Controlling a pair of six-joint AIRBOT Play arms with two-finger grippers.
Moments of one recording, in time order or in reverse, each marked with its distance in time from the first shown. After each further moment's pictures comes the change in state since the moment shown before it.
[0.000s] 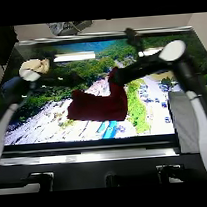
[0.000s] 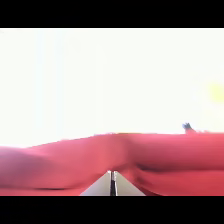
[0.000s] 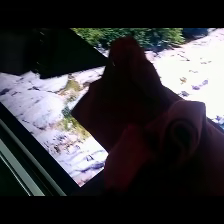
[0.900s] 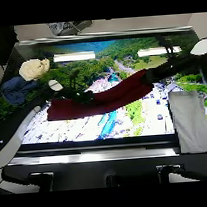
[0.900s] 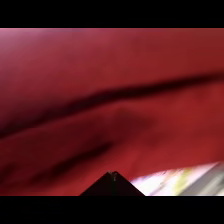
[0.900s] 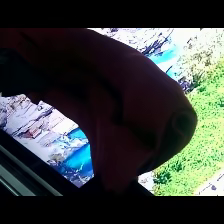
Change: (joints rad) left arm -0.241 -0.210 -0.061 0.013 0.030 -0.073; right arm -0.342 0.044 0.000 -0.111 0.298 -0.087
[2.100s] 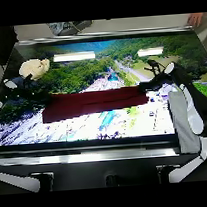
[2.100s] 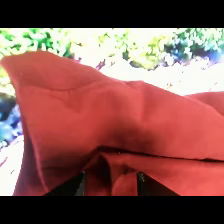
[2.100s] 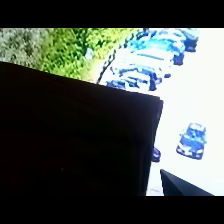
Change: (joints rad) left arm 0.594 -0.025 0.086 0.410 -0.256 0.027; right arm -0.032 -0.425 -0.021 -0.226 -0.389 -0.034
